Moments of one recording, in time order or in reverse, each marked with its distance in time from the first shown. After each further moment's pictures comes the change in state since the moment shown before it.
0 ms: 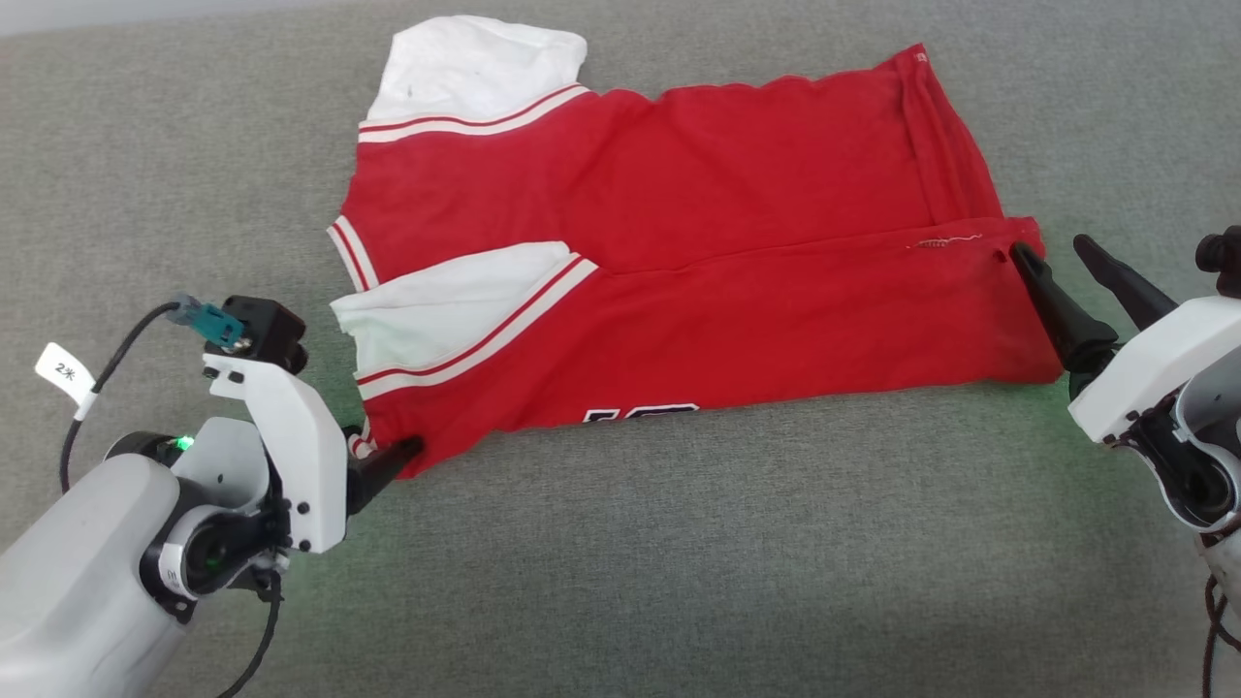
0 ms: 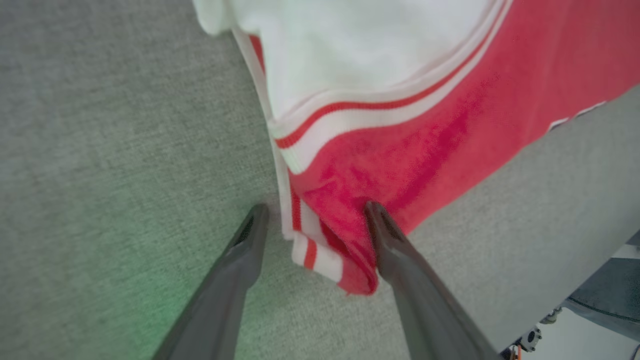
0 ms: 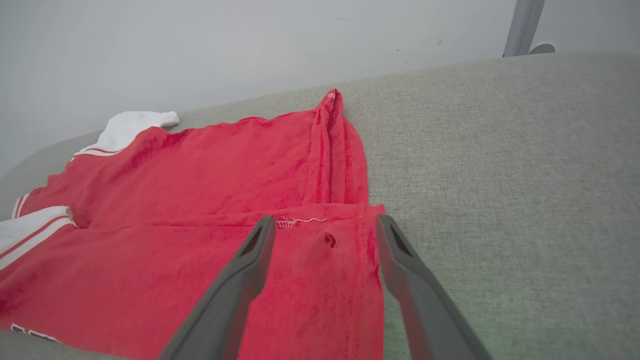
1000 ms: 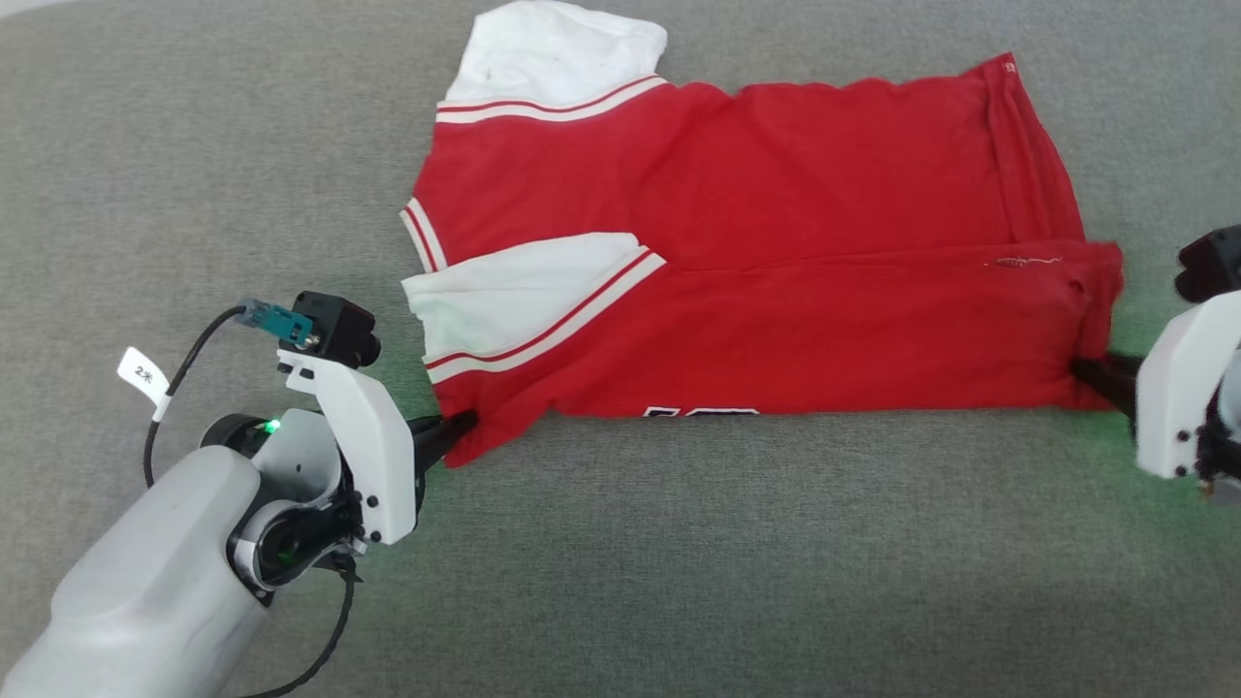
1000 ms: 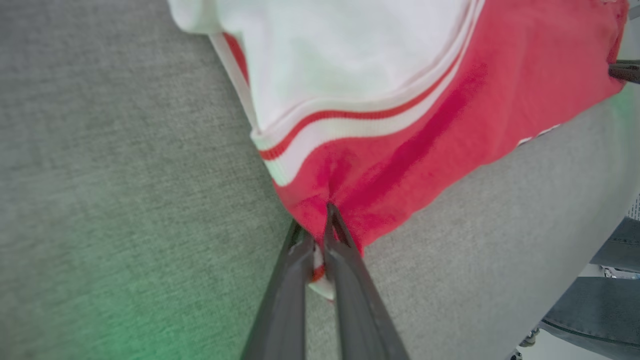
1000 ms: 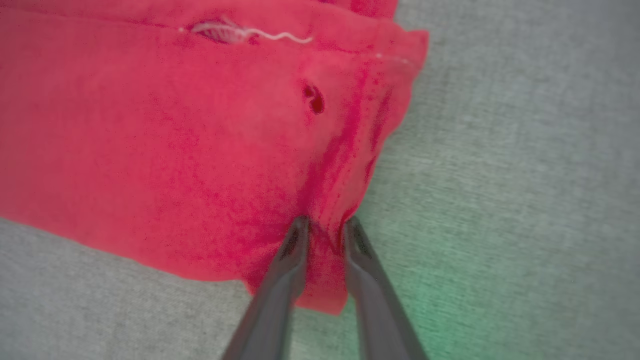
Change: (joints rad) left arm -0.050 -0.148 -0.025 0.162 0.005 -0.143 -0.127; right arm -0.065 -0.162 0.156 0.029 0.012 -0.001 0.527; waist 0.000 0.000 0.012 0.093
